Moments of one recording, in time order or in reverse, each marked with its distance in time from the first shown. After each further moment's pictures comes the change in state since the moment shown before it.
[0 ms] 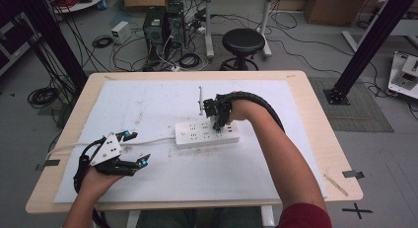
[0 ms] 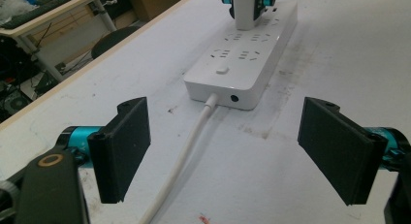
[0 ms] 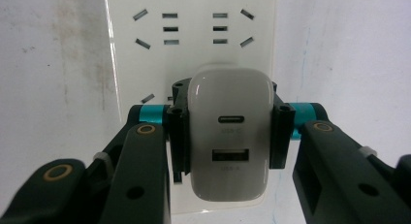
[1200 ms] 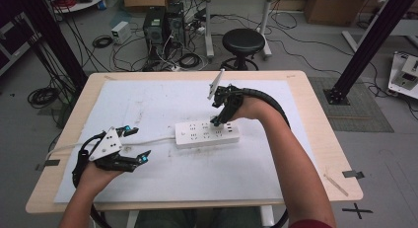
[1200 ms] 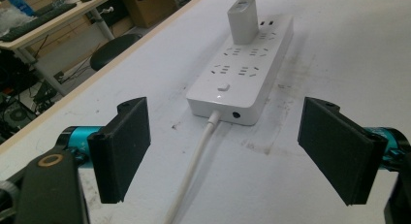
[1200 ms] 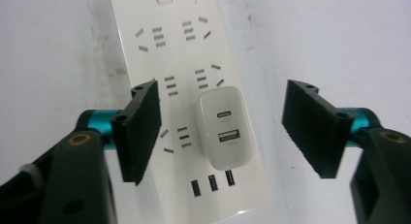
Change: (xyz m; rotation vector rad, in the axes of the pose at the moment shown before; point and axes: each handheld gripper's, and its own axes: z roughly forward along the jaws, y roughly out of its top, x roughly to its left) left arm 0.008 0.019 -0.003 -0.018 -0.020 0.026; right arm 0.014 -0.033 -0.045 -0.348 -0.059 0.270
